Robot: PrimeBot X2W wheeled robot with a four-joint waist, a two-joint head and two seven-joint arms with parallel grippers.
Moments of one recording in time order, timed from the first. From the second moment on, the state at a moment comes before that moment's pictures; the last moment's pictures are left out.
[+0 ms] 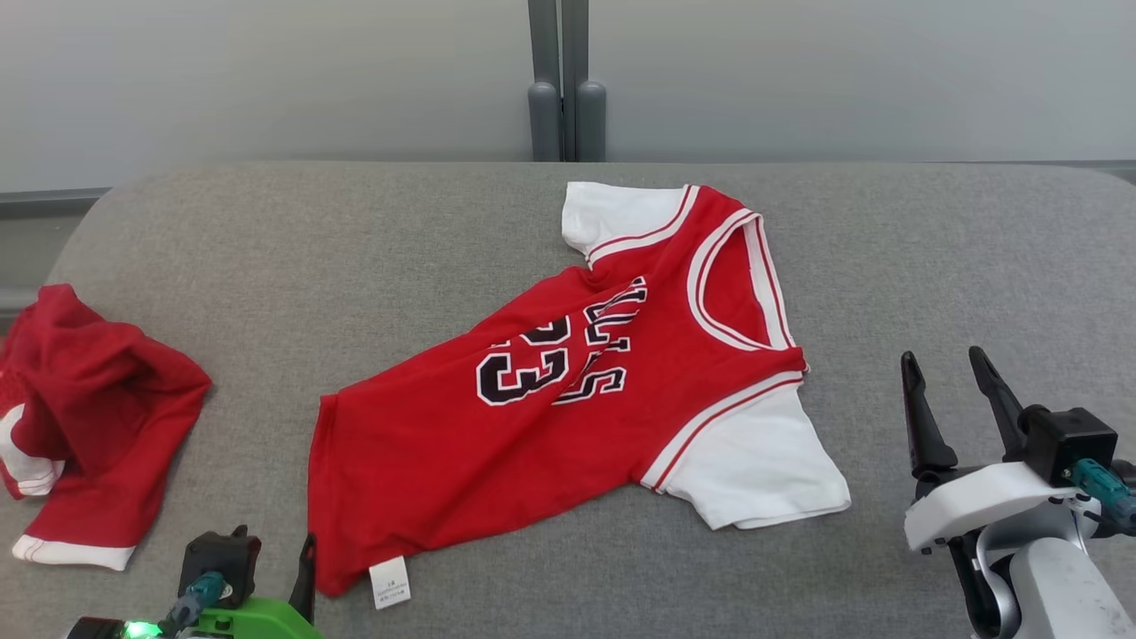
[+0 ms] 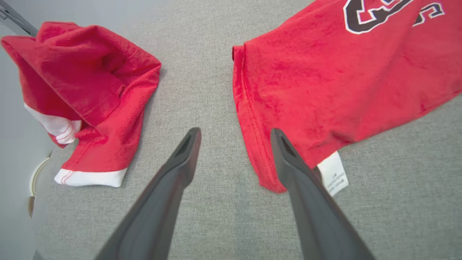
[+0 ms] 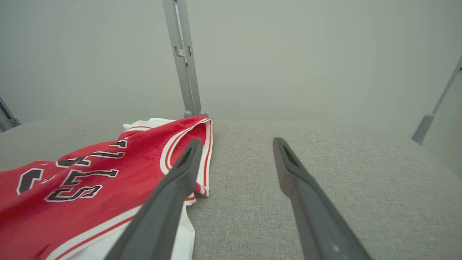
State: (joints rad) left arm -0.10 0.67 -0.74 0.07 -0.63 0.42 0.08; right arm -0.15 -0.15 -0.03 0.32 0.18 0.13 -0.26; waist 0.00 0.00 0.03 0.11
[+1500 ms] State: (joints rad) left arm -0.22 0.47 -0.60 0.52 -0.93 0.19 -0.04; right arm -0.17 -0.15 0.02 0.34 0.19 0.13 -0.26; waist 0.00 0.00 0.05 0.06
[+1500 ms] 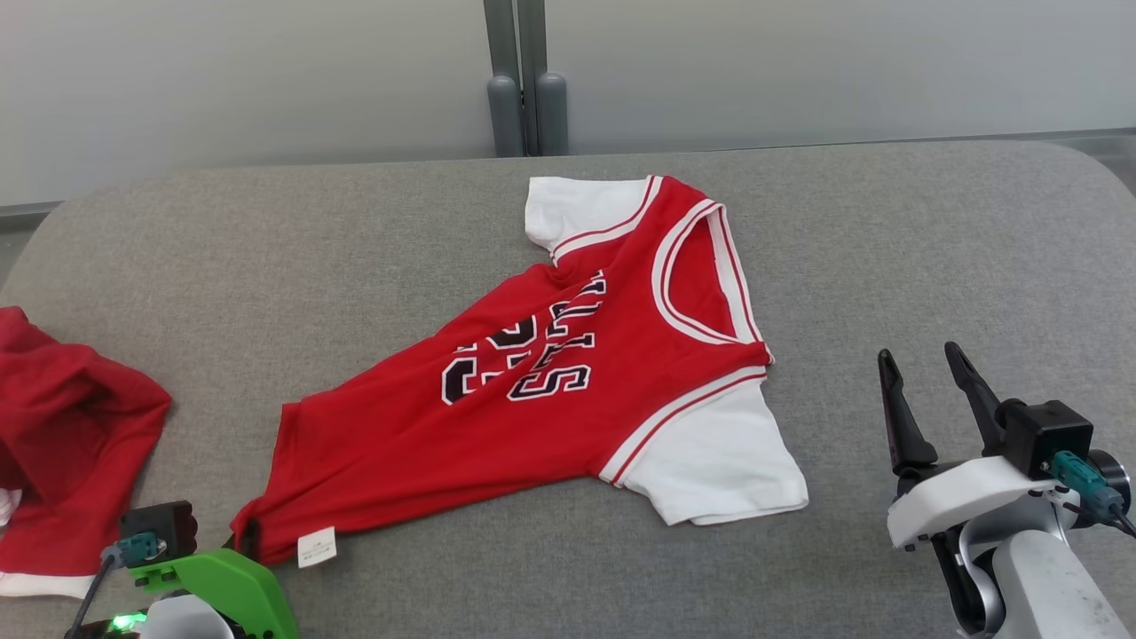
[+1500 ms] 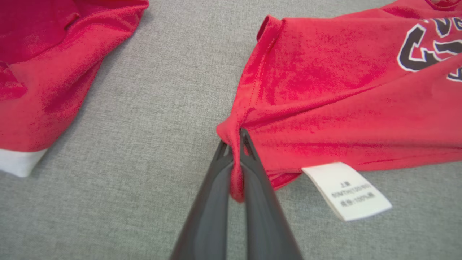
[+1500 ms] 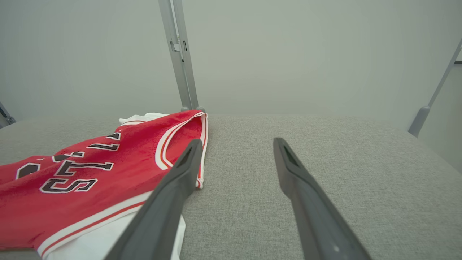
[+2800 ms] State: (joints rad) left arm -0.05 0.46 -0.36 0.09 -0.59 0.25 -0.26; right arm -0.11 -0.12 0.09 0.20 0.26 0.13 -0.26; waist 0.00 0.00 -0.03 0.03
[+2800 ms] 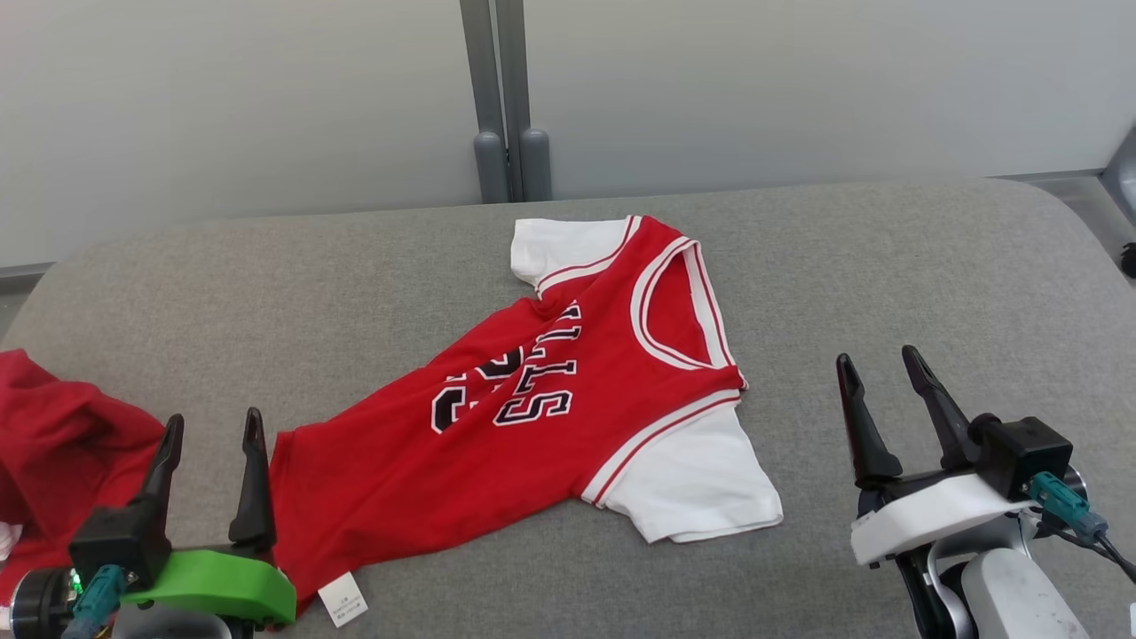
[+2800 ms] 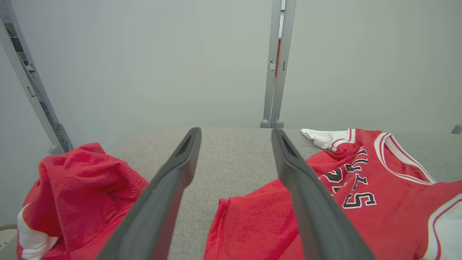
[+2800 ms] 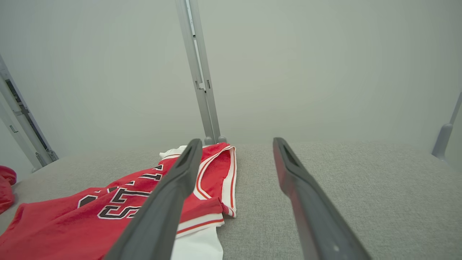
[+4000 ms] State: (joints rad) left arm -0.03 0.24 -0.17 0.31 -0.42 0.04 -0.13; right arm -0.18 -0.14 0.13 0.39 0.30 0.13 -0.21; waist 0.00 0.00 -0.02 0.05
